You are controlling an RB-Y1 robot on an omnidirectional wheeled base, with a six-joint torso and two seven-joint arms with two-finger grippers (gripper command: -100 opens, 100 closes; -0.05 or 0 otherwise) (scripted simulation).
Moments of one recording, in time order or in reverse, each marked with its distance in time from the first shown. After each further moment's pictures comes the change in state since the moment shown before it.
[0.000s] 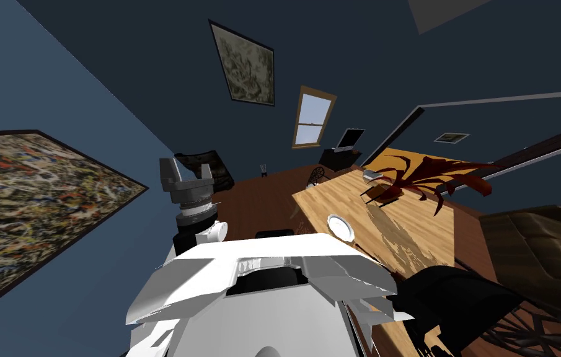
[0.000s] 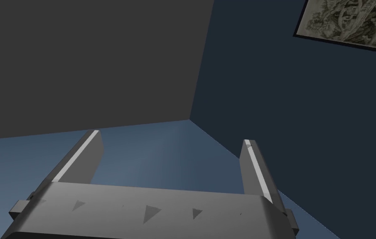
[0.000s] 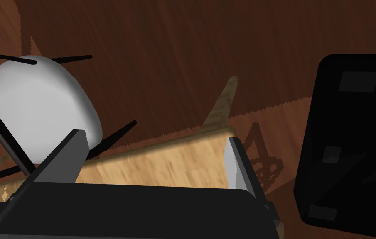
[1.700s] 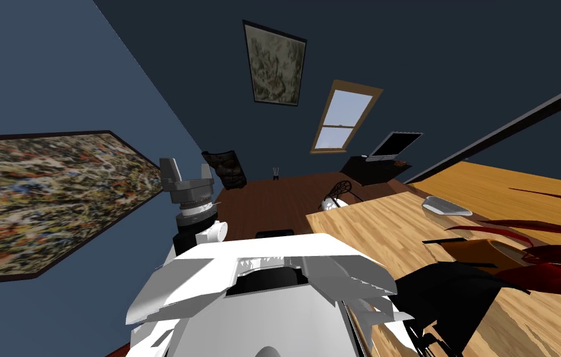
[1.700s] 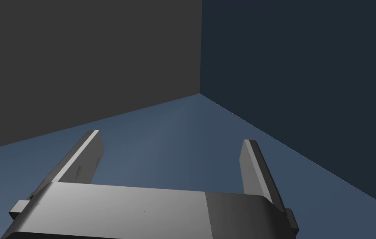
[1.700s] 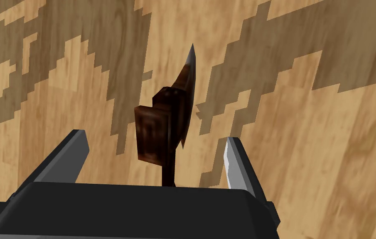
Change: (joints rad) left arm 0.000 0.000 0.000 0.000 0.000 0.000 0.000; right arm -0.180 0.049 0.053 0.256 0.199 0.078 0.184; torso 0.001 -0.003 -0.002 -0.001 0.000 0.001
